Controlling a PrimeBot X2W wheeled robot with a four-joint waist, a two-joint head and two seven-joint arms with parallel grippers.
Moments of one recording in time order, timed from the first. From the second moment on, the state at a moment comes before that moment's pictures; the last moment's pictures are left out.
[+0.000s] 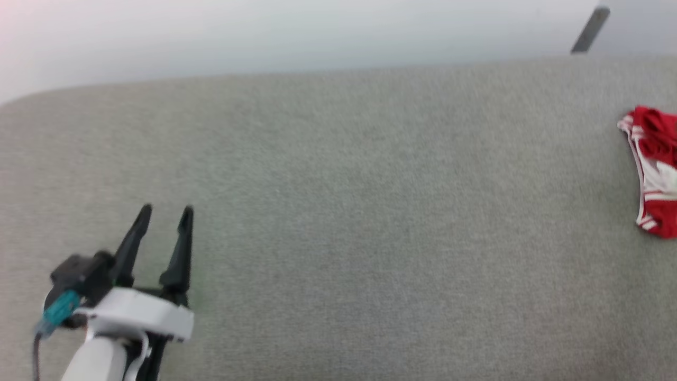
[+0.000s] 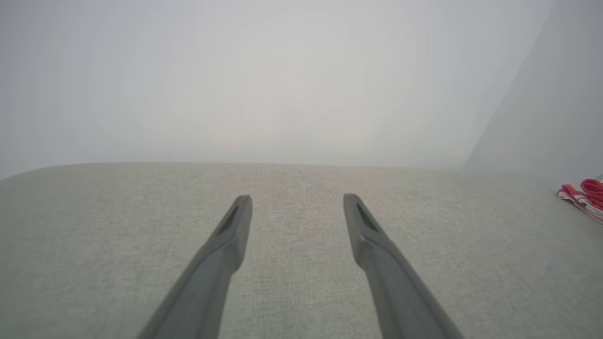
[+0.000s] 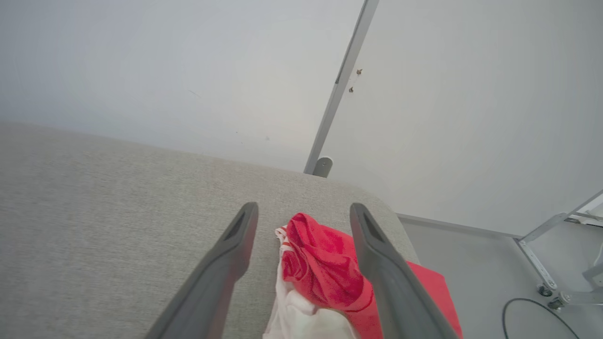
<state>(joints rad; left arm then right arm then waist) -0.25 0.34 -0.13 0.26 -0.49 -0.13 -0.26 -0.84 -0.58 0.35 0.98 0.40 0.13 -0.26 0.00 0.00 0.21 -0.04</state>
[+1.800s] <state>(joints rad) 0.08 0.31 0.01 0.15 -0.42 -0.13 -0.26 0.03 -0.18 -0.01 0.20 0.17 0.13 -0.26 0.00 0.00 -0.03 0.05</state>
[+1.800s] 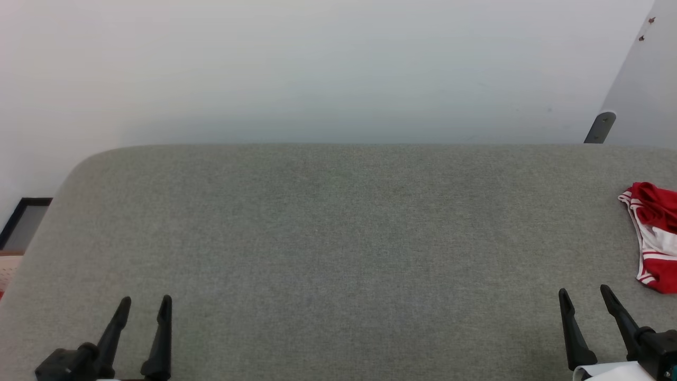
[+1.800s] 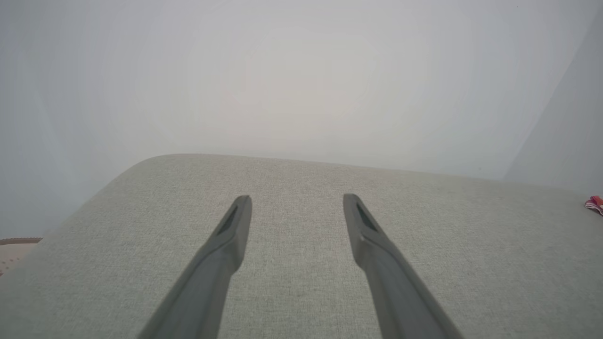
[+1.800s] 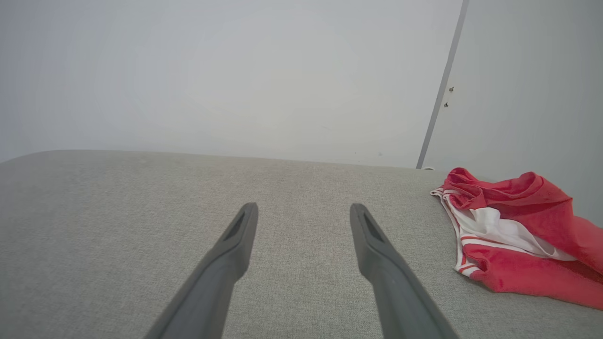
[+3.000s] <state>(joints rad) 0.06 0.21 0.02 0.21 -0.75 -0.13 -0.16 0.02 -0.14 -0.03 0.25 0.56 0.13 -0.16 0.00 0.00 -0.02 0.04</state>
